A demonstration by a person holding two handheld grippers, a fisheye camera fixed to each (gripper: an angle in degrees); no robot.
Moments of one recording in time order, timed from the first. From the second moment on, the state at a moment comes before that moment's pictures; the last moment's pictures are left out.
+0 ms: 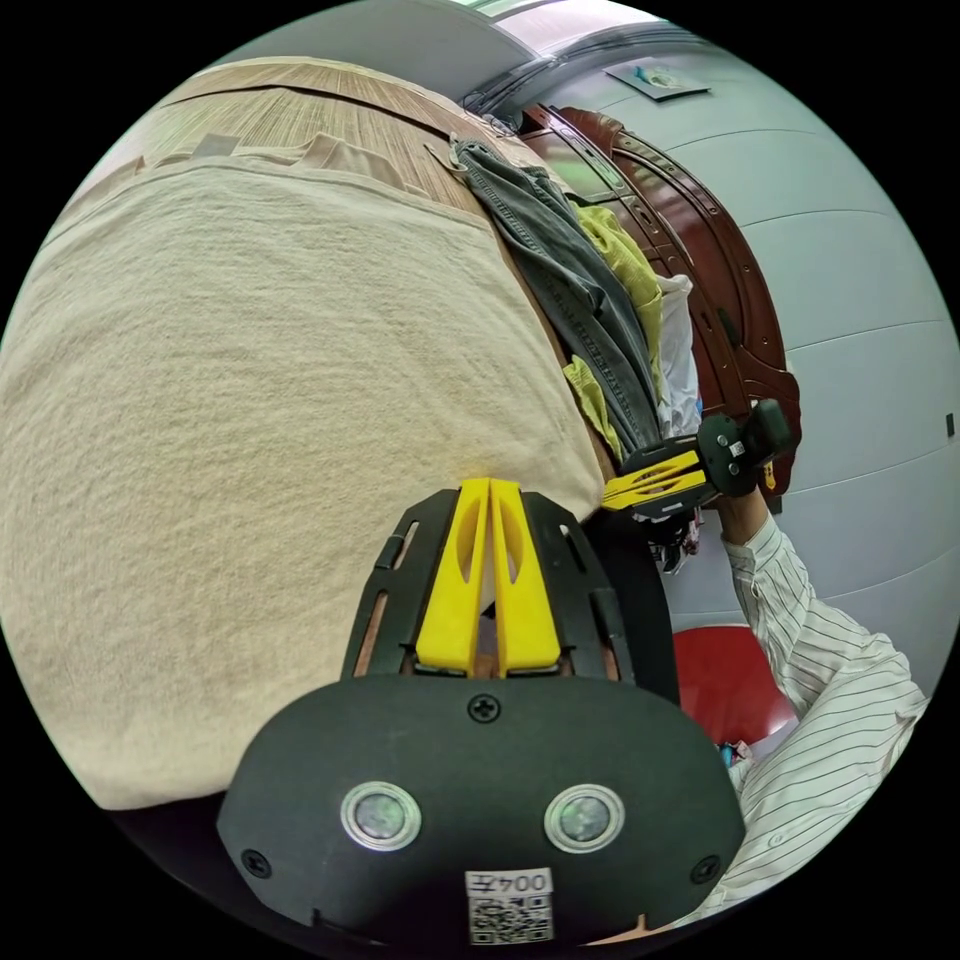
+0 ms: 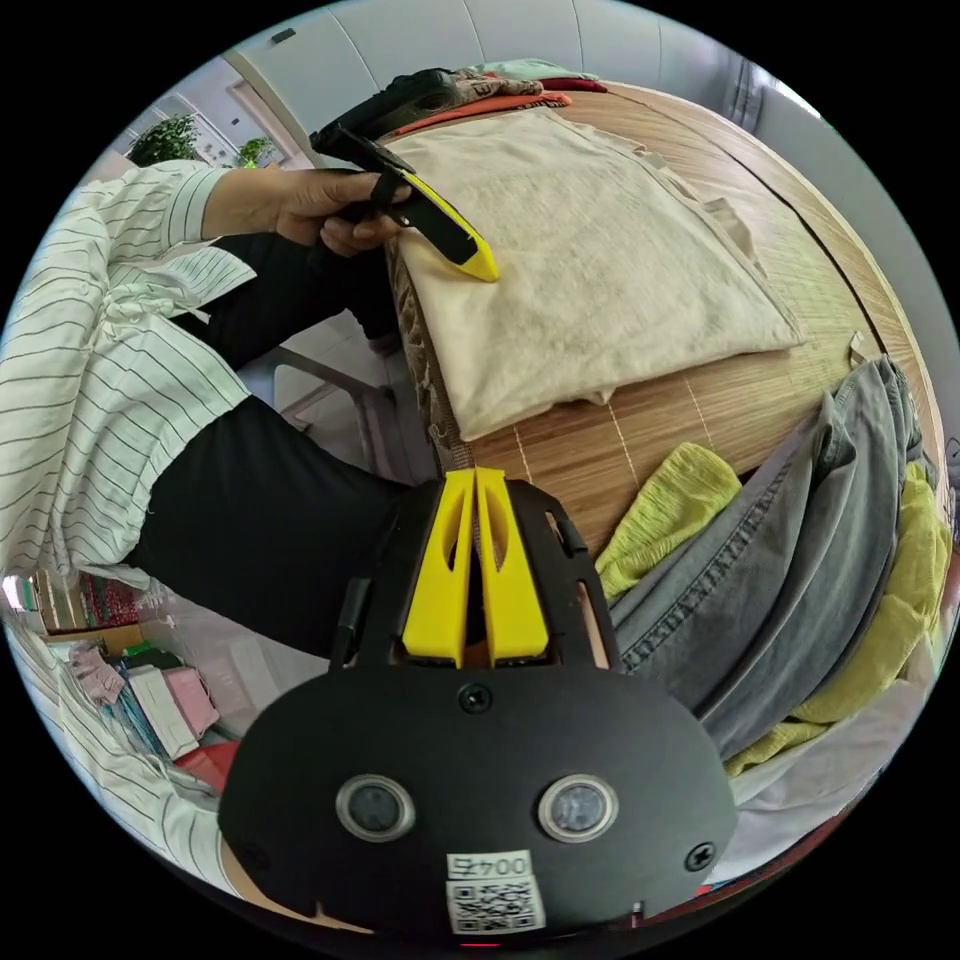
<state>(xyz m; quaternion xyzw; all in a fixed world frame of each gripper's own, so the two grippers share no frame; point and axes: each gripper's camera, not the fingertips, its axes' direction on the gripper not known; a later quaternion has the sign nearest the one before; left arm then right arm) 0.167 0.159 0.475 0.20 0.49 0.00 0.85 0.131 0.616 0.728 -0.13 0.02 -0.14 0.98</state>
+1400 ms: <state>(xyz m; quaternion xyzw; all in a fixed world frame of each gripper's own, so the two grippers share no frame) -0.198 0.476 0.626 0.27 0.48 -0.38 0.75 0.131 0.606 0.754 0.00 0.06 0.19 0.98</state>
